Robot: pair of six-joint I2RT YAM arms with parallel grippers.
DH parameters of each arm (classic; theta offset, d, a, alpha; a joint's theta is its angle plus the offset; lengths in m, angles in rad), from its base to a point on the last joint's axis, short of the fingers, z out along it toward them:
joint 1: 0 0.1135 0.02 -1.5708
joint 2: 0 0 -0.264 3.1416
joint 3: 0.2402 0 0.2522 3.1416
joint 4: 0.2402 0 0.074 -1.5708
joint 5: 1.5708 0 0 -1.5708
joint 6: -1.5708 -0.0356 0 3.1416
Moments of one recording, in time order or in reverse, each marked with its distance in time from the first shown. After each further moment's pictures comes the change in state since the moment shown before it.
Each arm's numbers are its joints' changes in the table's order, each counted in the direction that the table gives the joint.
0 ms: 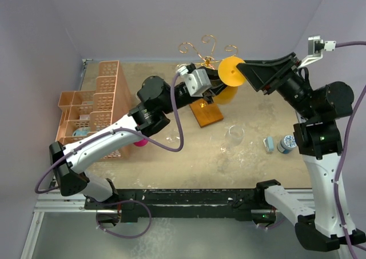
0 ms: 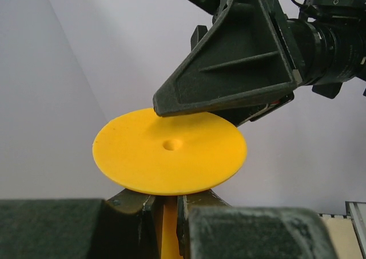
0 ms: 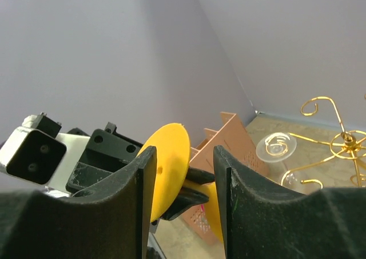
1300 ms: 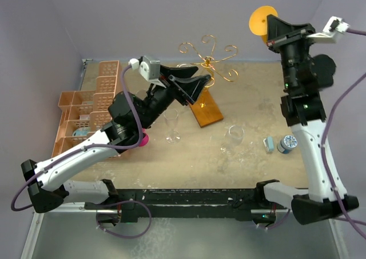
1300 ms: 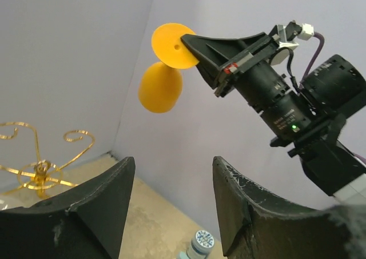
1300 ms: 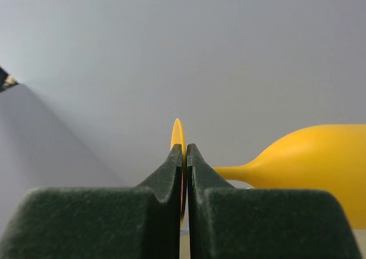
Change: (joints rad) left arm 0.003 -0.250 -0.227 0.023 -0.411 0.477; right arm 0.000 0.192 0.062 -0.216 0.639 0.082
